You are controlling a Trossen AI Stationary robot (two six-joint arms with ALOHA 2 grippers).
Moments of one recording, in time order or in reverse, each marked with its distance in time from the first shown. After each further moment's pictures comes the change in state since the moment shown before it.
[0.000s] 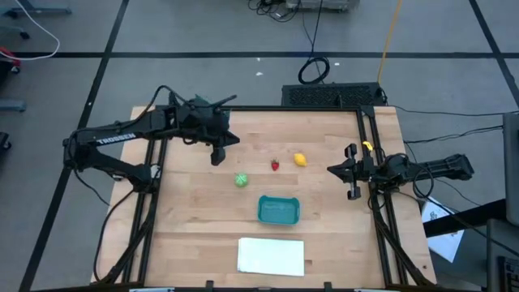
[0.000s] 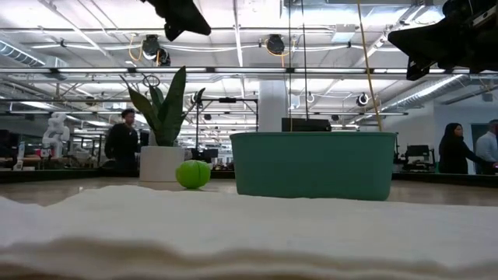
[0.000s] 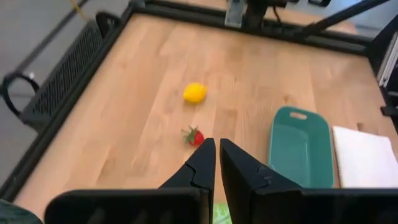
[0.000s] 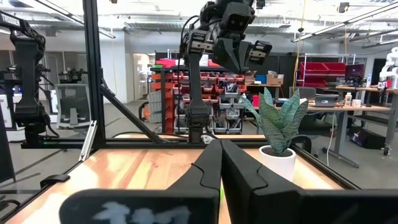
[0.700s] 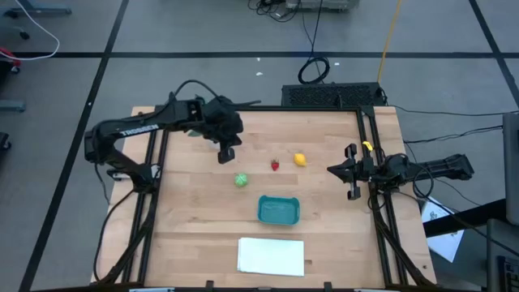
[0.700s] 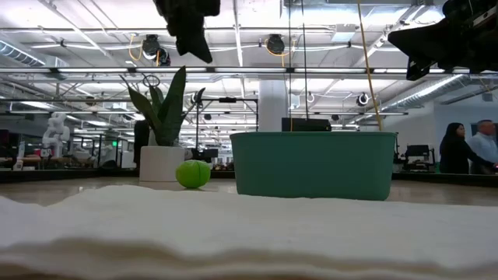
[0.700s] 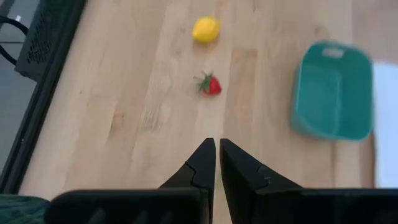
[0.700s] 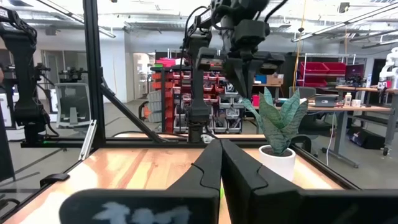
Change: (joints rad) left arm 0.035 0.231 0.201 -0.285 0.000 0.139; right arm 0.000 0.000 0.000 -0.003 0.001 -0.003
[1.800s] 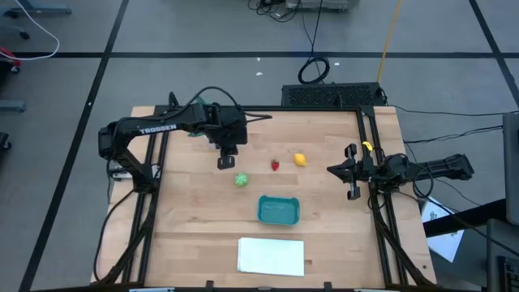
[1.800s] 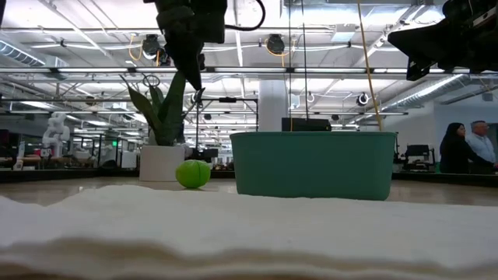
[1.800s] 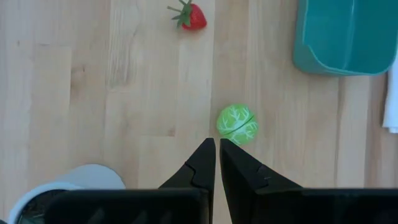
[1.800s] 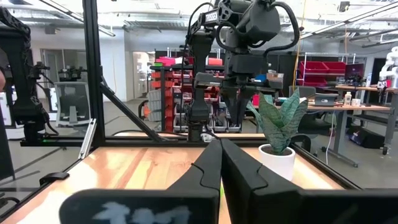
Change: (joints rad) left arm -0.005 0.129 0.018 -0.147 0.045 0.086; right arm 0.000 0.000 0.000 -0.004 0.002 0.000
